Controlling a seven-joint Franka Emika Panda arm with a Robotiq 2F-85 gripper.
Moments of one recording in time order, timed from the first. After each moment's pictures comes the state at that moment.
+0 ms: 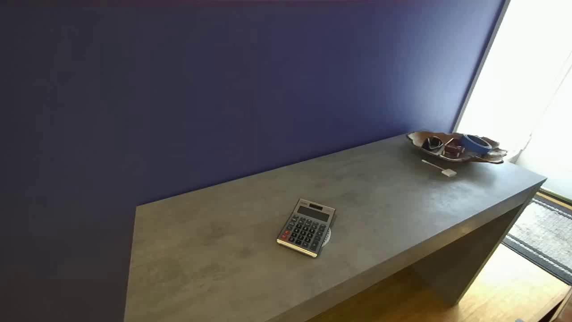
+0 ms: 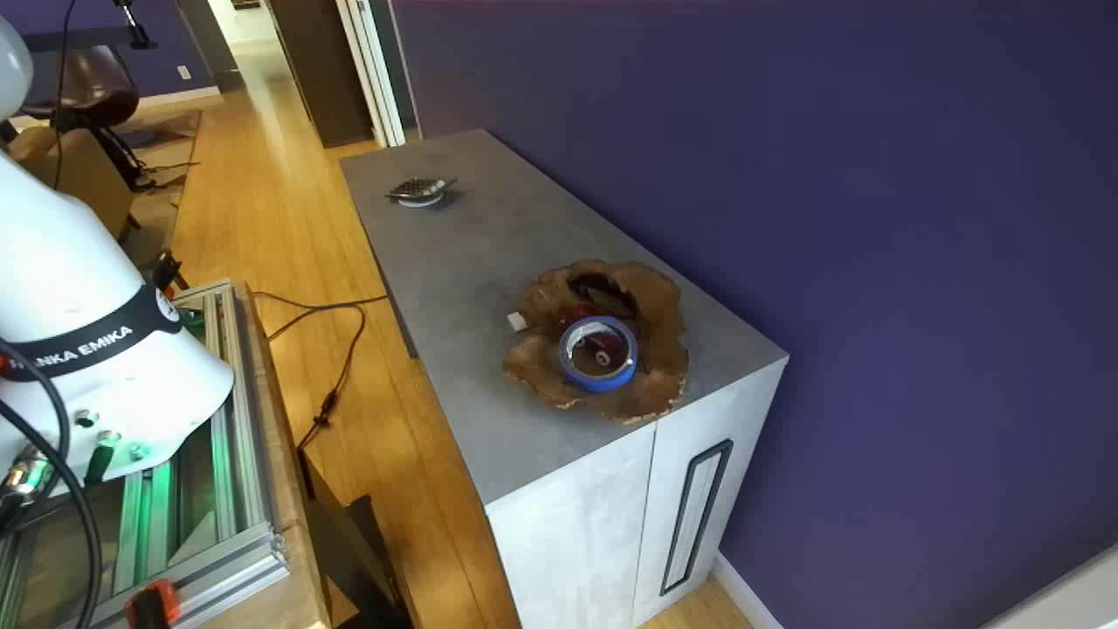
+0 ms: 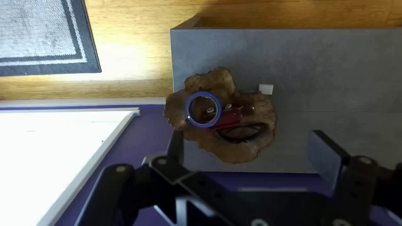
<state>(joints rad) -0.18 -0.85 -0.18 -2.49 -0.18 1.75 -0.16</state>
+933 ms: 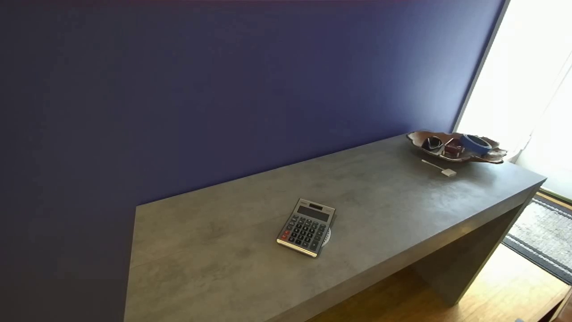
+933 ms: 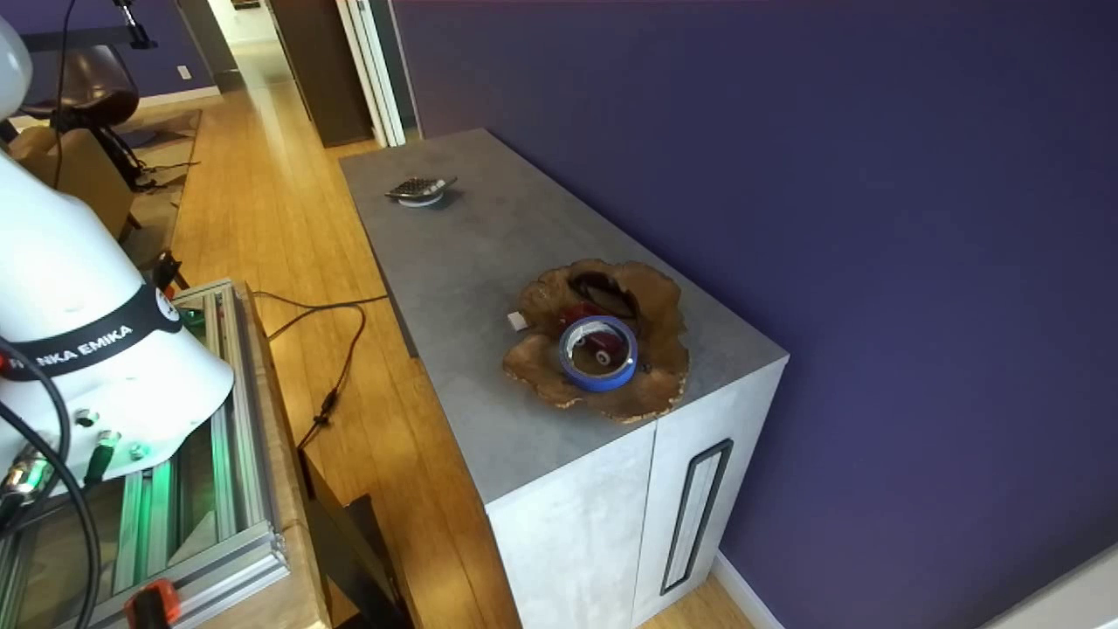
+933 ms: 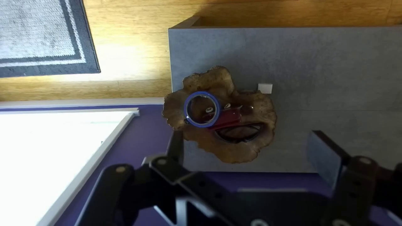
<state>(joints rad) -0.18 -0.84 -0.18 -2.50 -0.18 1.77 -0.15</state>
